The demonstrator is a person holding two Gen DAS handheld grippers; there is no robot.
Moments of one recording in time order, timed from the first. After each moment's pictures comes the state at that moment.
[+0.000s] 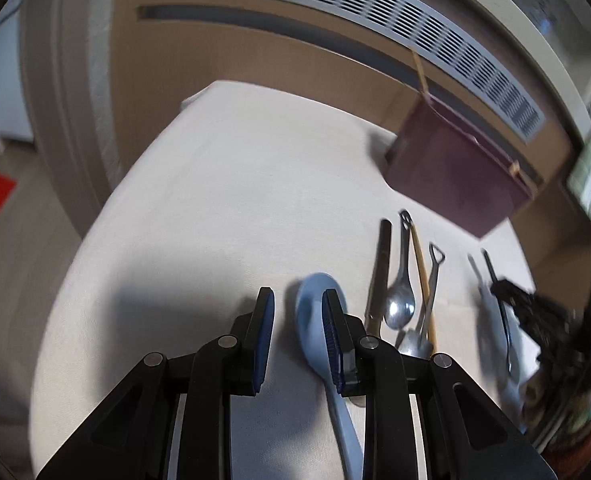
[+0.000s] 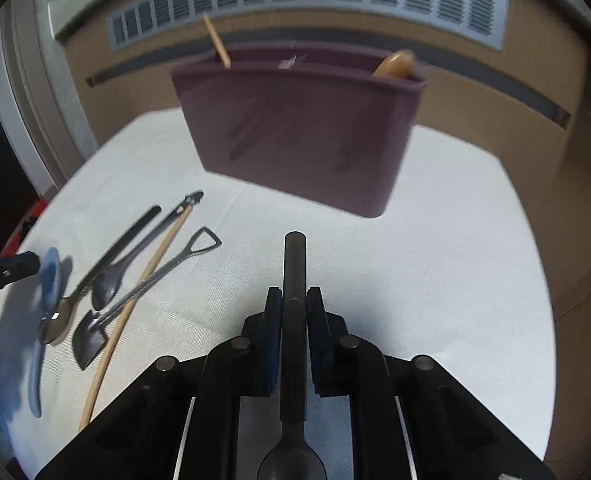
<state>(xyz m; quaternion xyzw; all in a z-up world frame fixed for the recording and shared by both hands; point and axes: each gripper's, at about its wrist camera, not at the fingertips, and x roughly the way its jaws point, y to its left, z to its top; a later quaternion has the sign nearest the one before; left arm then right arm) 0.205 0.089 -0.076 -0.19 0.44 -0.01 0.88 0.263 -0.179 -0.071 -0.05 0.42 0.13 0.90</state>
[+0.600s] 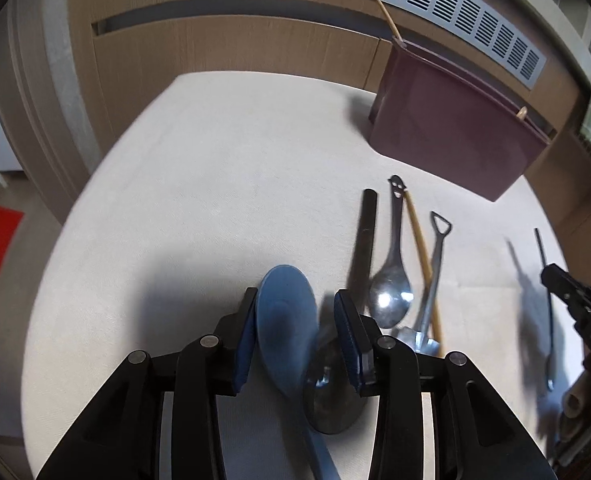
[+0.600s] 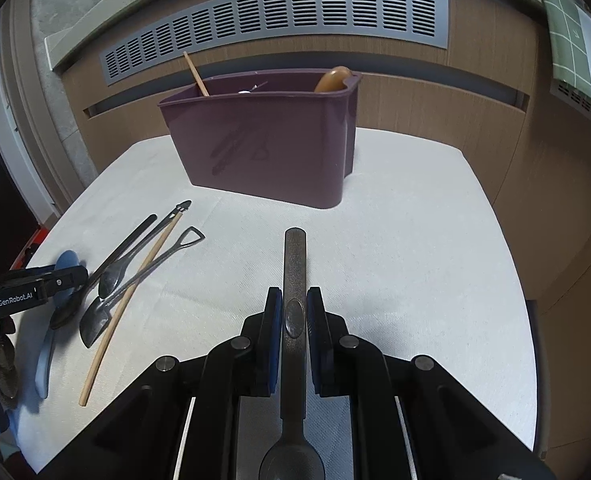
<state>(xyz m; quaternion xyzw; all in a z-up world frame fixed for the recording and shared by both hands) 0.229 0.034 -0.087 -0.08 0.47 0.00 0.88 0.236 -0.210 -0.067 -0.01 0.39 0.11 0.91</state>
